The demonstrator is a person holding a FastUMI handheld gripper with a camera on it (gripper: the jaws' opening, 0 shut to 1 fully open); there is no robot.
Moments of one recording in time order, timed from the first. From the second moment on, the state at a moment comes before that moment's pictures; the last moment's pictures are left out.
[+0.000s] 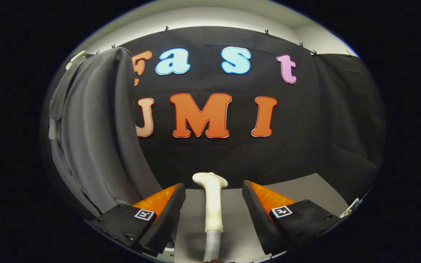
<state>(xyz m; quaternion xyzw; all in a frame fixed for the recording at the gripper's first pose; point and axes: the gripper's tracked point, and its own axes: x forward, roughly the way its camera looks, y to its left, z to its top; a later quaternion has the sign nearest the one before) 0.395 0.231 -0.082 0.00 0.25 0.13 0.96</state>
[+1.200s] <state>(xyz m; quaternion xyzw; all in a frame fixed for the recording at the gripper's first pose) 0.426 0.252 -0.235 -0.02 0.46 0.18 0.87</state>
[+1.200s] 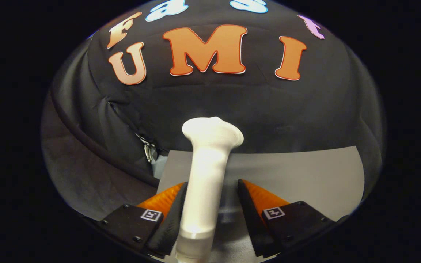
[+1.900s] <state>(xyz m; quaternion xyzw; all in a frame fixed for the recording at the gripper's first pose) 0.408 0.215 -0.180 0.02 0.36 0.14 0.92</state>
